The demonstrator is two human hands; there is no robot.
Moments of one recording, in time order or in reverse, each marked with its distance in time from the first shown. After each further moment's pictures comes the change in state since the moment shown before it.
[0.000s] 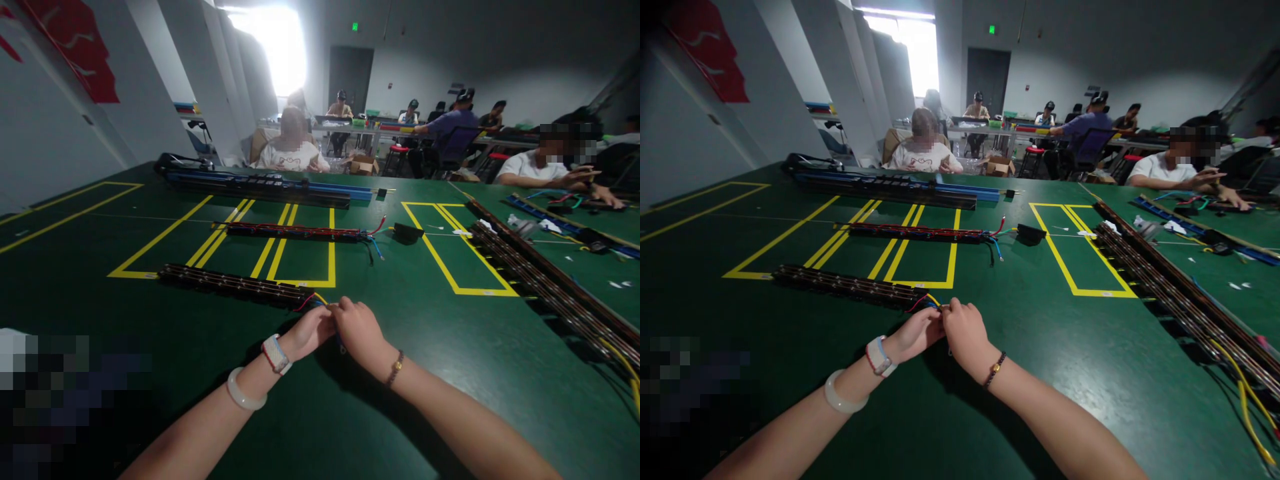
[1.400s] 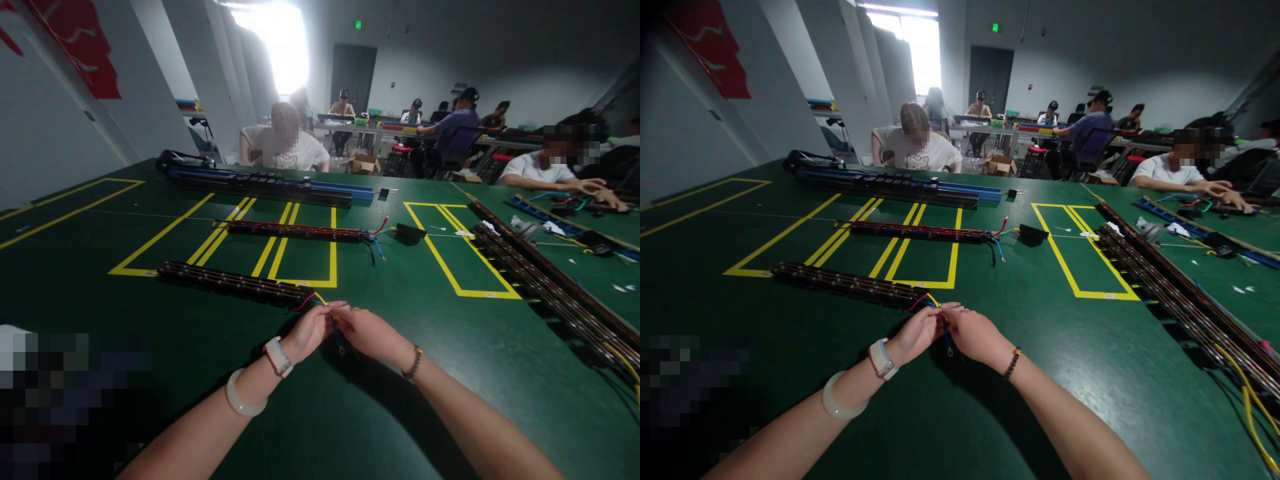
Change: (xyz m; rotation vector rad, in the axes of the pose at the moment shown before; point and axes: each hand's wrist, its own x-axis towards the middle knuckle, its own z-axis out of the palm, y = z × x) left_hand 0.007 -0.007 -0.013 -0.008 -0.009 0.092; right_hand -0.007 0.021 -0.007 0.426 -0.111 -0.101
